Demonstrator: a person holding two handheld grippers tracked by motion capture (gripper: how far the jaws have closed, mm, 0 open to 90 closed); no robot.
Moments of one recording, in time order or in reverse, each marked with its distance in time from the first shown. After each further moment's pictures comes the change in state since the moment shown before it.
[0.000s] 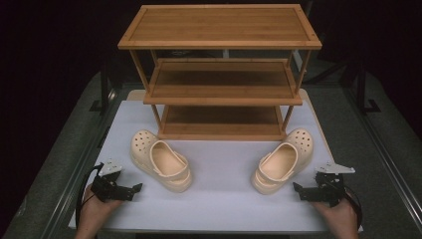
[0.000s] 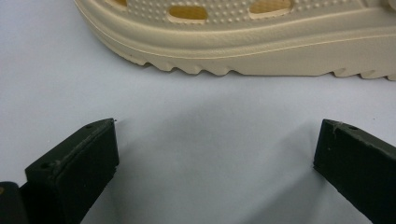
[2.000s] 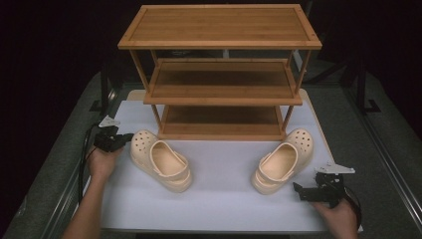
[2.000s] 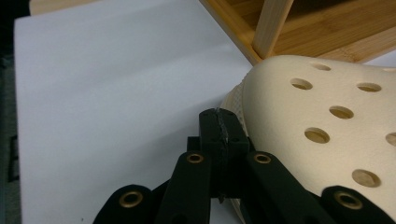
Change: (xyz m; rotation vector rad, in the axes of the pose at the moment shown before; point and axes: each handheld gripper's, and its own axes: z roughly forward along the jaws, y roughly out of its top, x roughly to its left) left arm 0.084 0.088 0.038 -0.075 0.061 -0.082; right arm 0.000 0.000 0.000 -0.004 -0.003 -0.004
